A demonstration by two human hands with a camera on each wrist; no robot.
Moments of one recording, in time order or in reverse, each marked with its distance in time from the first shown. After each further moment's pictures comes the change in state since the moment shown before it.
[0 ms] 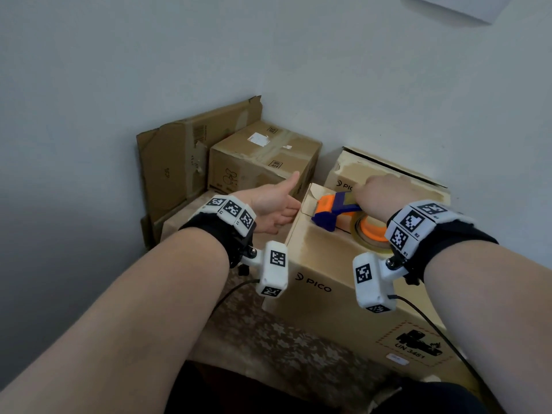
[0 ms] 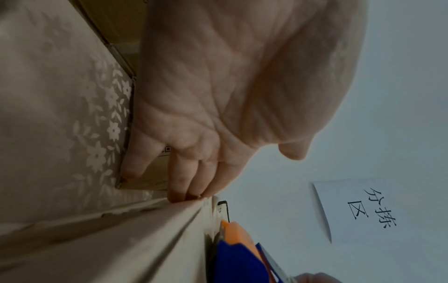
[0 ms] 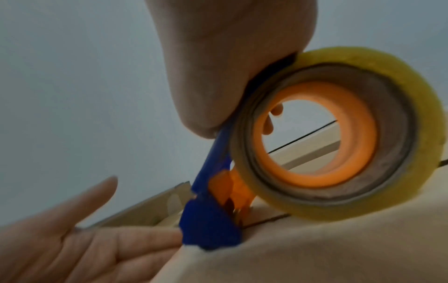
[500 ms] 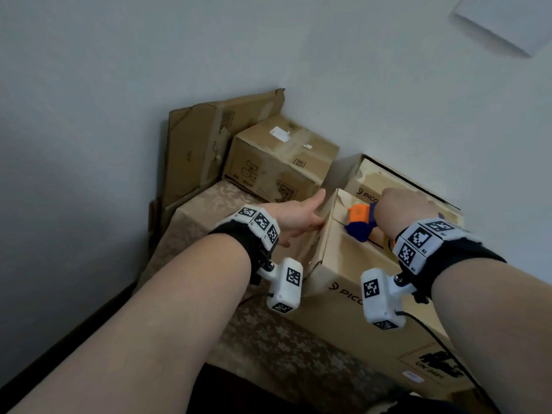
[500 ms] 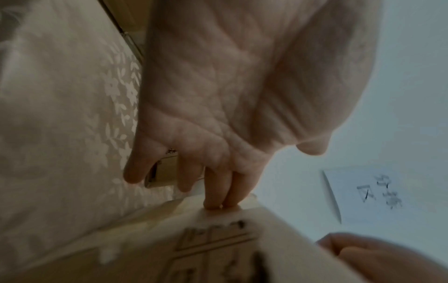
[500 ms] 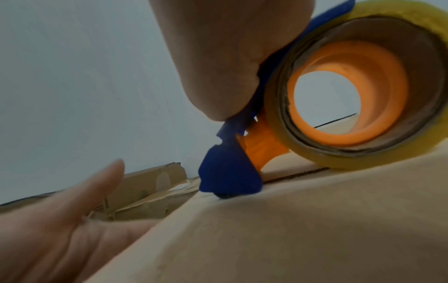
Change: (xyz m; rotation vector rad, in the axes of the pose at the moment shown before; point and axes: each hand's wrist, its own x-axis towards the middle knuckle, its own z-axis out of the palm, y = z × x) left_hand 0.020 -0.042 -0.029 0.118 -0.076 0.061; right_hand 0.001 -0.051 0.020 -0.470 0.039 0.212
